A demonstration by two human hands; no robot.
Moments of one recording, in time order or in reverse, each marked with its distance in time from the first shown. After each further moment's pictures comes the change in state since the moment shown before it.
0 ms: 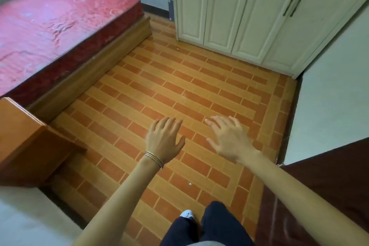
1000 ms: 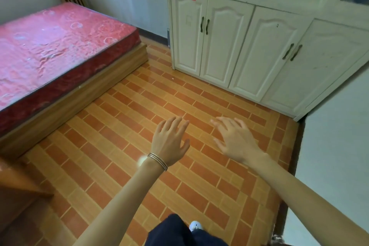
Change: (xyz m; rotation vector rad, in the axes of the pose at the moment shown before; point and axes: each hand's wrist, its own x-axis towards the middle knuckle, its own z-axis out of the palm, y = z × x) left_hand 0.341 0.023 0.031 -0.009 0.029 0.004; right_hand 0.237 0.255 -0.063 -0.049 0.094 -0.042
